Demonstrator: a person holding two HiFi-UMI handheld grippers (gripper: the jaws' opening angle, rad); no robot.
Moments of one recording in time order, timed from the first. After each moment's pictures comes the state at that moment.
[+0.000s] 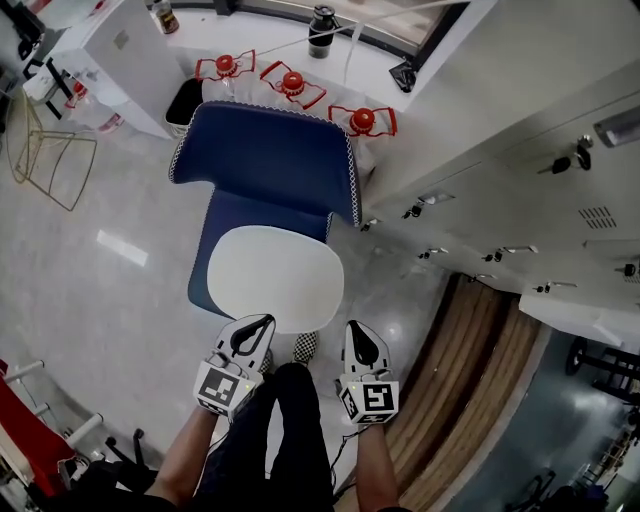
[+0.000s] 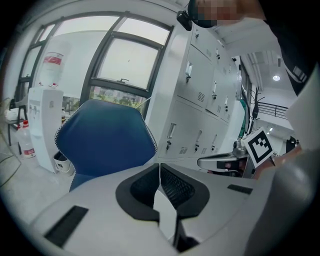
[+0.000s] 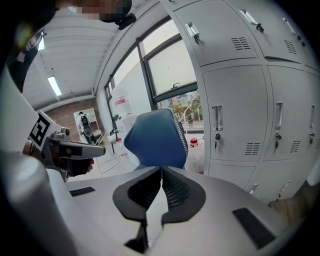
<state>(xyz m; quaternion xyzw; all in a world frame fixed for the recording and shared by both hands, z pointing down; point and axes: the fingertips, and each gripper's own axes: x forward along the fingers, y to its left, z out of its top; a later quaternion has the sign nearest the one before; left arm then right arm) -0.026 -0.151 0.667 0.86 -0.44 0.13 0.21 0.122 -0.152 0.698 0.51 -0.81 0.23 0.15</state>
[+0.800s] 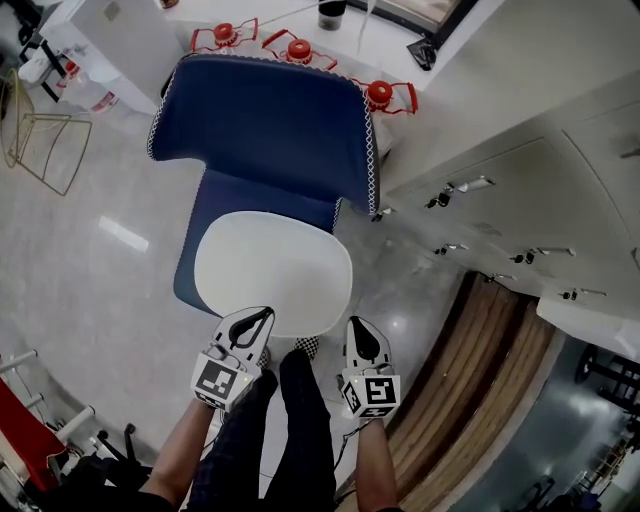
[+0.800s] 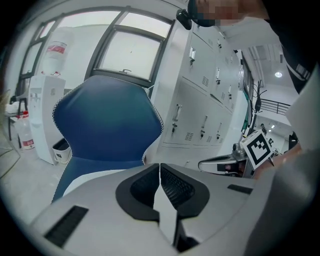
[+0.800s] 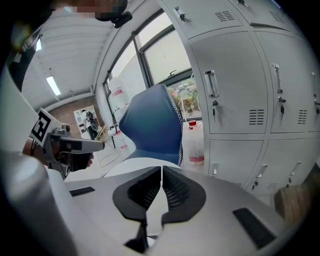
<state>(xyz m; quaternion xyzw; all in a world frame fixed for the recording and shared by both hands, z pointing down) -0.023 -0.152 0.788 0.86 -0.44 0.16 0.22 0.132 -0.150 0.832 0.50 -0.81 0.26 0.16</state>
